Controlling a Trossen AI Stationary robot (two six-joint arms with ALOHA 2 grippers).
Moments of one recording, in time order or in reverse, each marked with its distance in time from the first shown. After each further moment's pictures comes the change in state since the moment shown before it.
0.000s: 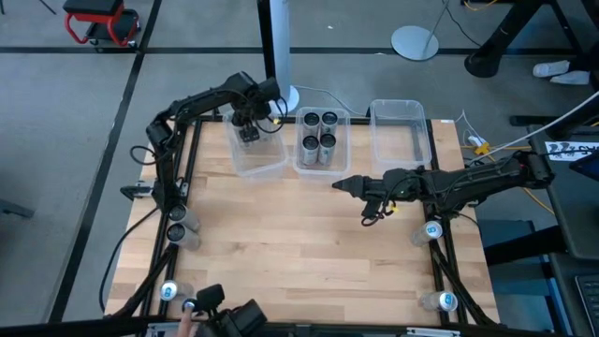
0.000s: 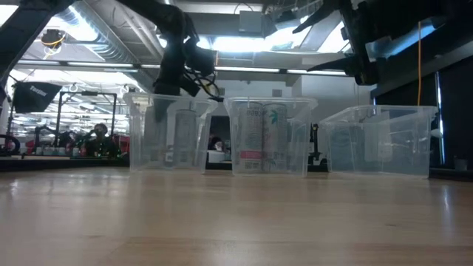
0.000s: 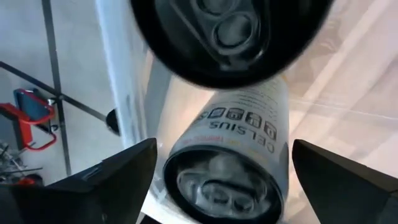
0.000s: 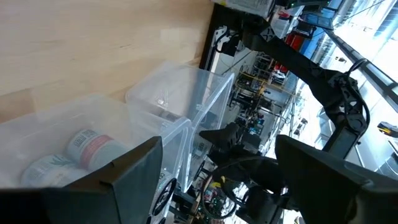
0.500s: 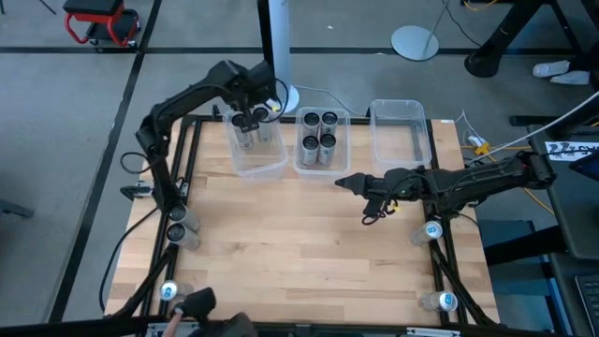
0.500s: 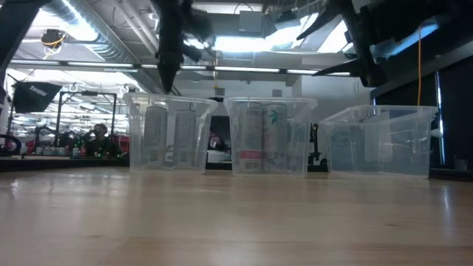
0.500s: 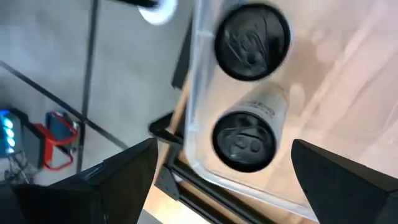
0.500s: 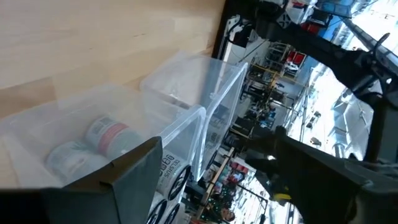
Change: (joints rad) left arm -0.037 -0.110 0.173 -0.070 -0.017 -0.011; right arm 0.000 -0.029 0.001 -0.073 0.044 0.027
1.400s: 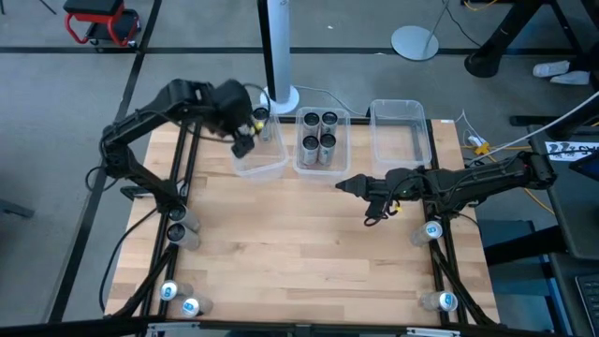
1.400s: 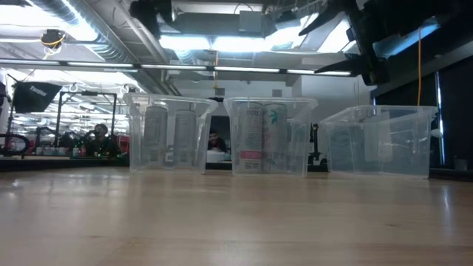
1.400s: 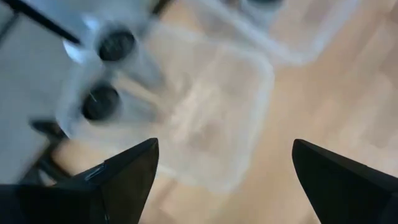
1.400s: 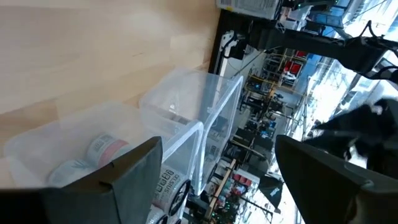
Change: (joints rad) left arm -0.308 -0.333 -0.037 -0.042 0.255 -0.547; right arm 0.000 -0.013 0.000 -0.012 -0.060 0.037
